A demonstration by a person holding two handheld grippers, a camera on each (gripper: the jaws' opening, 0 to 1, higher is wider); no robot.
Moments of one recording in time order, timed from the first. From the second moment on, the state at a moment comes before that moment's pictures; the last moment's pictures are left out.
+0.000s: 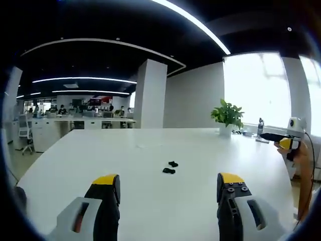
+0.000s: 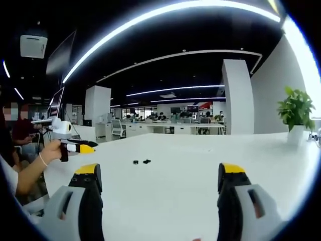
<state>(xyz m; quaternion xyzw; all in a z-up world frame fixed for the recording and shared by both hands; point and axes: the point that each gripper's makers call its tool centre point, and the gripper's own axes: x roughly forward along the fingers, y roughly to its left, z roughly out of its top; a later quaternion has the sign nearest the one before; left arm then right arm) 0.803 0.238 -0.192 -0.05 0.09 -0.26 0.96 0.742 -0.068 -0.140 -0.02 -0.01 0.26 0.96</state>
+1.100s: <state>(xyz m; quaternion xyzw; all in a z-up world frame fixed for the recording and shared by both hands) 0.847 0.207 -0.186 -0.02 0.10 -0.29 0.95 0.743 -0.064 -0.145 0.00 -0.01 0.26 0.96</state>
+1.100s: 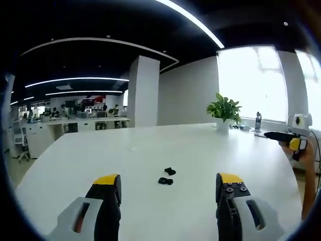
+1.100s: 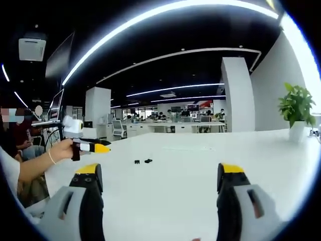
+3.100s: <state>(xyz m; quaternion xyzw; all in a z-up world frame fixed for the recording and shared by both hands) 0.910 0.174 -0.241 0.05 0.19 -0.30 0.93 0.740 -0.070 -0.164 -0.01 0.03 0.25 0.97</state>
